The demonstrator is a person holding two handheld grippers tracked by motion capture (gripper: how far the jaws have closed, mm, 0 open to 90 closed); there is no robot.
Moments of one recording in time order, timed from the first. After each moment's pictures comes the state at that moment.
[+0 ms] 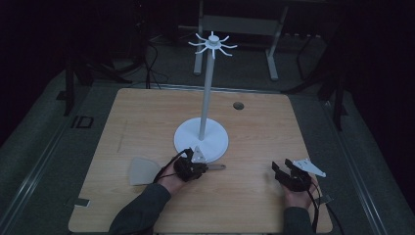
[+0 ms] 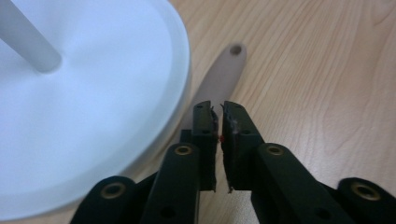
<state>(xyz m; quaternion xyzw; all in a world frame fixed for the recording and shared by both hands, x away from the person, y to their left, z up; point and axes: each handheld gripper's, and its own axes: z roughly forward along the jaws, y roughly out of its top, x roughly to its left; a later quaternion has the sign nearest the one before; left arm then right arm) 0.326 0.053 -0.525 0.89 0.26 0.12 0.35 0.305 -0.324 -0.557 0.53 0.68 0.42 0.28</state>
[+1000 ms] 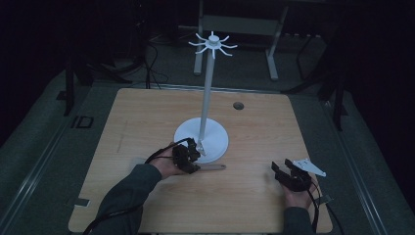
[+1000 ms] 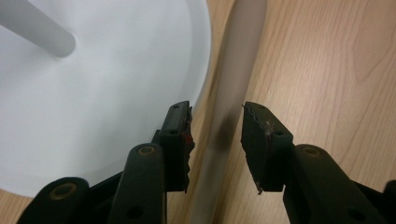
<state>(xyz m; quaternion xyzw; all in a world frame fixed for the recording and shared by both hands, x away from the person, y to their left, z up) 0.359 0.056 -0.506 0.96 0.16 0.09 0.19 0.306 -0.325 -0.557 0.53 0.68 0.42 0.28</state>
